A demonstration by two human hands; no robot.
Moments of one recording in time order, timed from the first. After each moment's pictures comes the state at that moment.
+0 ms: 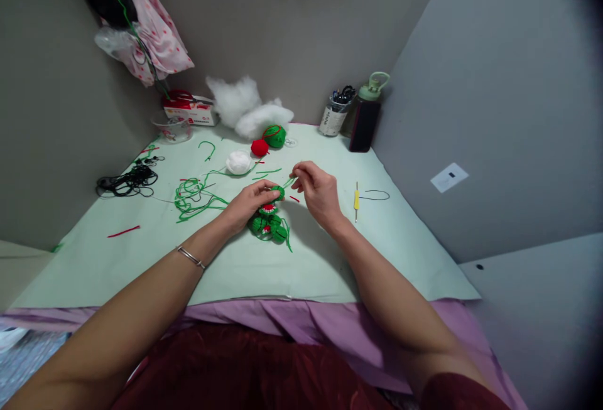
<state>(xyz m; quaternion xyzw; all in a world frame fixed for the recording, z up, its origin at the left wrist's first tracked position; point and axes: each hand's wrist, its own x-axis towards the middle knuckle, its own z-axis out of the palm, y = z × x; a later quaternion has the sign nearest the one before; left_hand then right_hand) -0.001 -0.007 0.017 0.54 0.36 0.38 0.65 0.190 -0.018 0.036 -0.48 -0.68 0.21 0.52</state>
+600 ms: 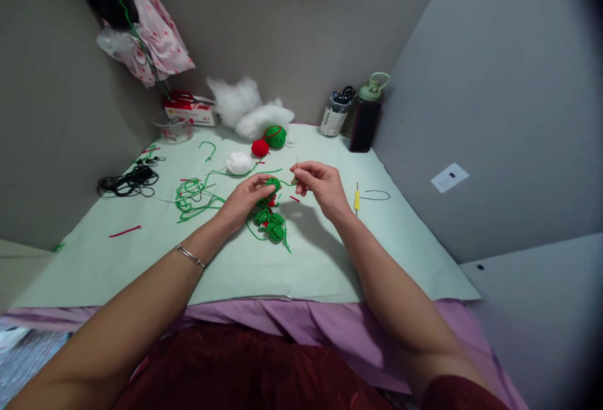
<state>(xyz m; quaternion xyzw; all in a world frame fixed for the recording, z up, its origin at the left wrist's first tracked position) -0.002 -0.005 0.021 0.49 0.36 0.43 0.67 0.196 -0.013 0.051 -0.43 -0.54 0.47 0.55</state>
